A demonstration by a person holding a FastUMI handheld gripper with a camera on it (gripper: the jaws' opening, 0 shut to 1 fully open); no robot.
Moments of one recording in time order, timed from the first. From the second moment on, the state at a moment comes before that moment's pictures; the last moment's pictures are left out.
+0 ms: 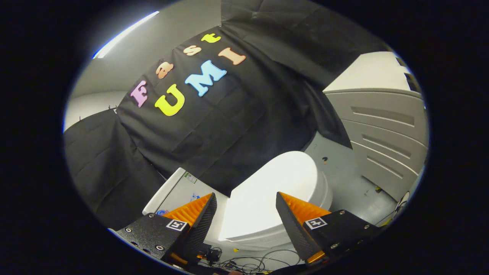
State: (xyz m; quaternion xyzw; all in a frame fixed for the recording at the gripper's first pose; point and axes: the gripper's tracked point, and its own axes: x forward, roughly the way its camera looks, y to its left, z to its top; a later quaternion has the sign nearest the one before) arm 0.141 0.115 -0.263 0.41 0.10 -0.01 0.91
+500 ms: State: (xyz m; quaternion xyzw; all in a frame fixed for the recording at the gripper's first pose) arm 0.150 0.136 -0.337 0.43 0.16 -0.03 0.89
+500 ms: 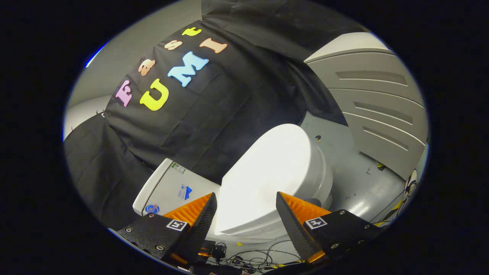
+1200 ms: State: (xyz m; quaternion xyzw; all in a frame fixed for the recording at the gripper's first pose) arm 0.146 0.096 -0.436 0.46 0.22 -0.10 0.85
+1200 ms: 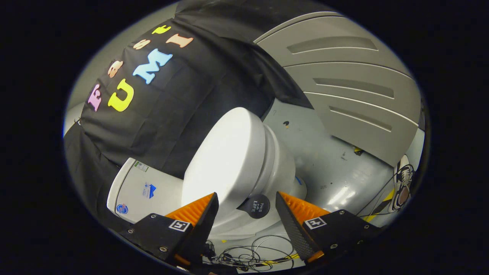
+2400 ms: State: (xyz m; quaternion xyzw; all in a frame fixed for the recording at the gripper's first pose) arm 0.160 0.108 -0.478 0.66 0.15 -0.12 0.73
